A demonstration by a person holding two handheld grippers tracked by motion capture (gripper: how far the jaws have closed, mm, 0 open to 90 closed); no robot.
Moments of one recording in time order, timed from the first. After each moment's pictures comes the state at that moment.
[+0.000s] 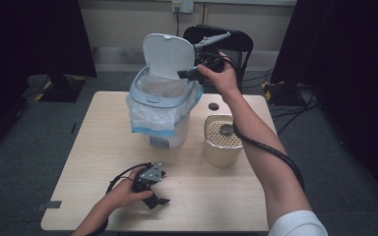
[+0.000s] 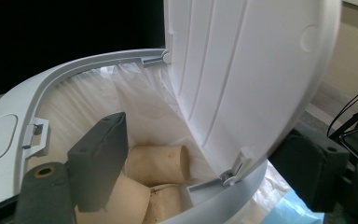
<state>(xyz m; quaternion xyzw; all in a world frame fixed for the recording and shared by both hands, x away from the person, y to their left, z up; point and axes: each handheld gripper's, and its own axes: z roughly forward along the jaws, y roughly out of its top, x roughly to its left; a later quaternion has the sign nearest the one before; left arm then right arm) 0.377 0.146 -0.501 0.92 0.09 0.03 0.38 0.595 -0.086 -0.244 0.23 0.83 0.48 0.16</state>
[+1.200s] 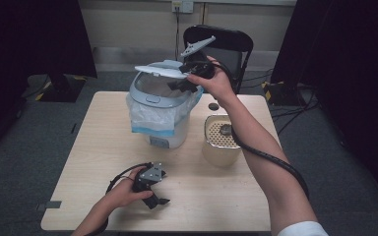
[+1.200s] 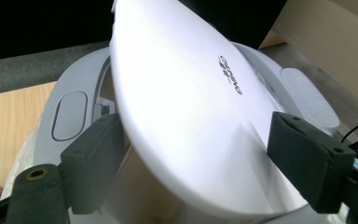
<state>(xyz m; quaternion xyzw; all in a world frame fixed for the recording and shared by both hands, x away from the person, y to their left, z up) 0.378 0.146 -0.501 0.92 0.09 0.03 0.38 0.565 -0.056 -0.242 0.16 0.87 0.44 0.15</state>
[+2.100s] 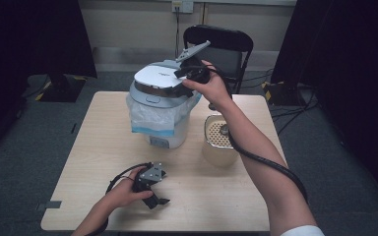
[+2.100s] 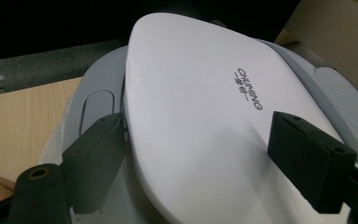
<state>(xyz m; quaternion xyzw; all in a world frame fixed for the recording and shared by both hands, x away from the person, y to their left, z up) 0.378 0.146 -0.501 0.92 0.09 0.03 0.38 0.554 -0.045 -0.248 0.16 0.87 0.45 0.13</state>
